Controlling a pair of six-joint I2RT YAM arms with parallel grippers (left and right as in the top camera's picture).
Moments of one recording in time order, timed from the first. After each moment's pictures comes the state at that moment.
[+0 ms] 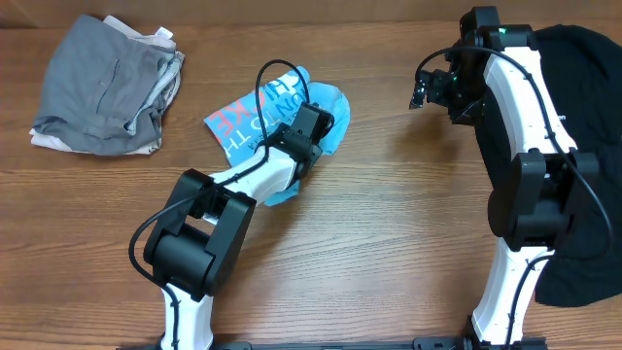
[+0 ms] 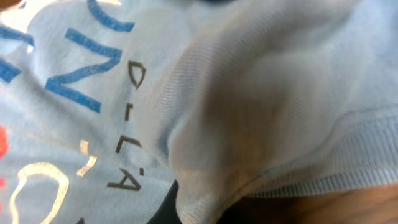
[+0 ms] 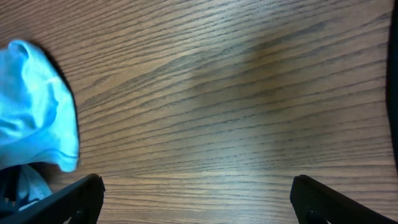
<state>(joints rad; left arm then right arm) -0.50 2.07 1.25 -0.22 -0.37 0.19 0.01 2.22 2.04 -1.28 -0.20 0.26</state>
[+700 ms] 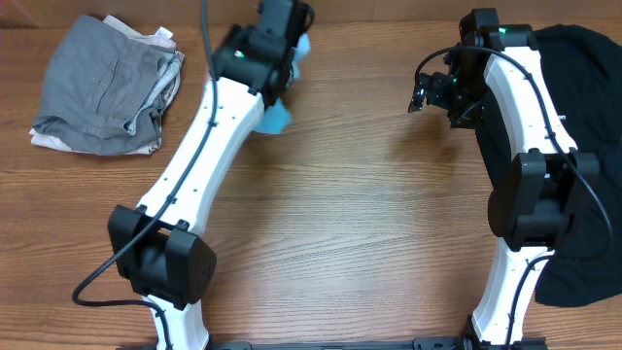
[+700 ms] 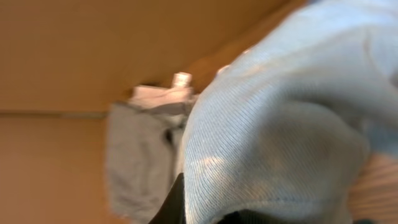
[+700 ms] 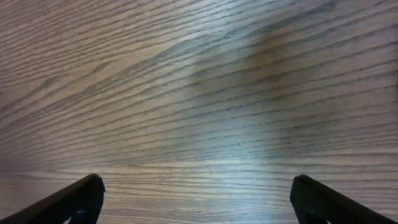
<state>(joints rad) -0.39 1.97 1.99 -0.91 -0.68 0.25 0.01 2.22 2.04 -1.32 -0.22 0.26</state>
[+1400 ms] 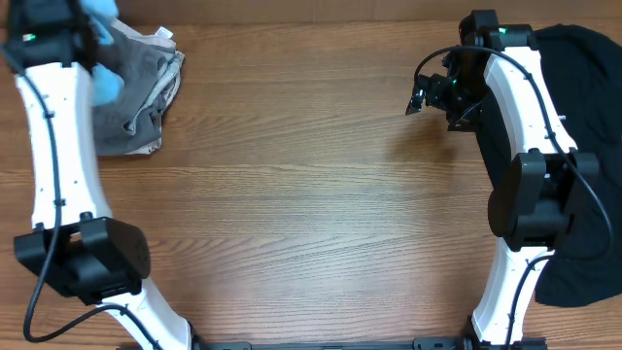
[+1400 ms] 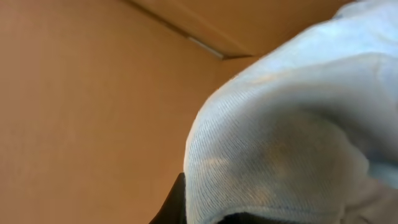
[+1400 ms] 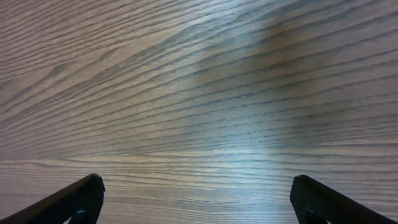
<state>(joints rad) 0.23 1.97 2.13 -0.76 -0.58 0.49 0.01 2.22 2.04 -1.34 -0.27 0.26</state>
